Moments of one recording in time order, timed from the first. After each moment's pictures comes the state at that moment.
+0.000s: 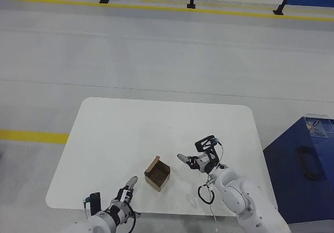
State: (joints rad) left arm 1.77 -1.19 -1.29 -2.25 -0.61 0.76 0.14; right arm -1.34 -1.17 1.20 -1.76 -1.04 -0.10 0.39
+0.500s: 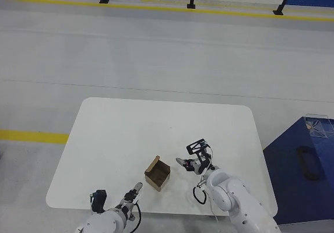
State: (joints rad) left arm 1.60 -1.19 -1.11 -2.04 -0.32 0.93 0.15; right arm -1.26 -1.20 1.08 -1.61 -1.17 0.01 0.41
